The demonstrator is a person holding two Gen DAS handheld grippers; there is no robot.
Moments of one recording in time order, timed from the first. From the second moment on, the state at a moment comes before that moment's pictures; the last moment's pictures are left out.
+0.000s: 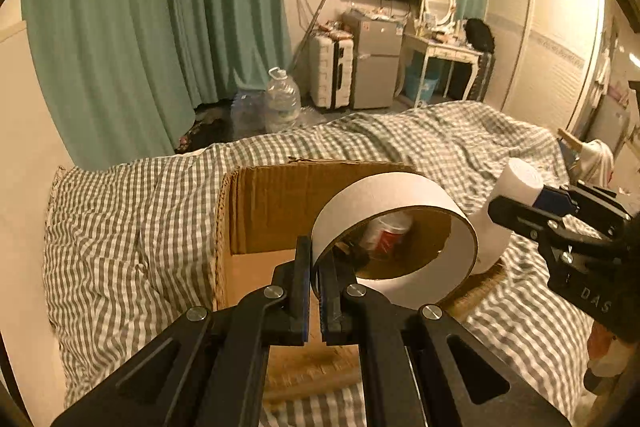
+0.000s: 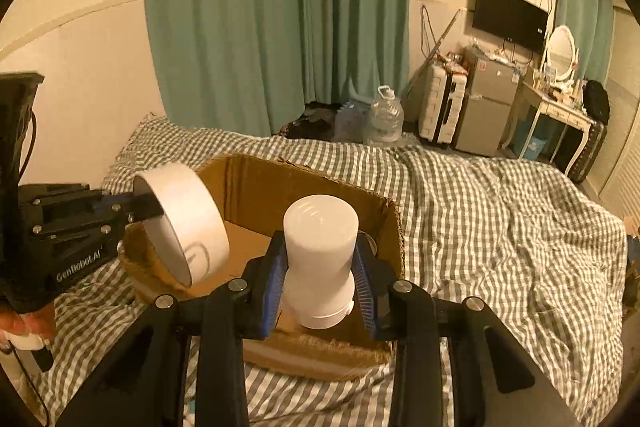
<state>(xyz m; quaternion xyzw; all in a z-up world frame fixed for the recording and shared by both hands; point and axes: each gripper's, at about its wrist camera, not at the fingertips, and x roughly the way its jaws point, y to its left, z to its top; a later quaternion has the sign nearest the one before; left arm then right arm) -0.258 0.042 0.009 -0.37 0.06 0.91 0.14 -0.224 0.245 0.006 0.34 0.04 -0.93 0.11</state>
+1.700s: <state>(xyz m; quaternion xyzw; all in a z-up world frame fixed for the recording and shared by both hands) -0.184 0.034 0.044 -0.34 0.08 0.93 0.11 -0.137 0.256 0.035 0.30 0.05 -0.95 0.08</state>
